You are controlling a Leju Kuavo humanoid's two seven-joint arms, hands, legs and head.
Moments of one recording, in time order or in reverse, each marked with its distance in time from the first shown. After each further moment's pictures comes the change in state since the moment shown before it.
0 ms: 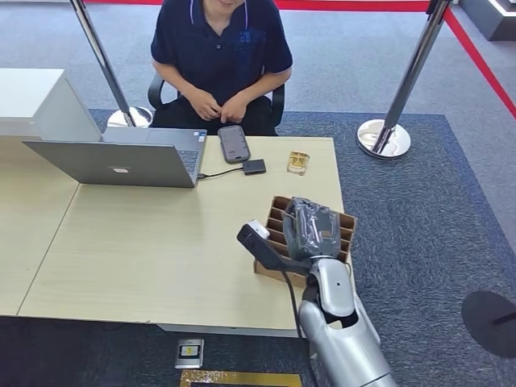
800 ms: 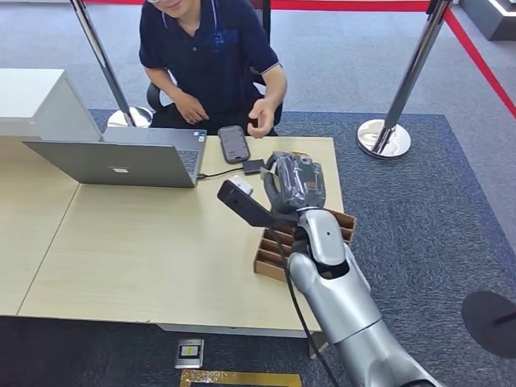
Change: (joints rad) left arm -0.003 -0.002 -0.016 0.003 -0.023 0.002 0.018; right arm -0.412 0.153 0.022 0.487 -0.102 0.028 -0.004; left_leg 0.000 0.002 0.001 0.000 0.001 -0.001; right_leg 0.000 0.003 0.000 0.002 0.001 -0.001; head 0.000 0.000
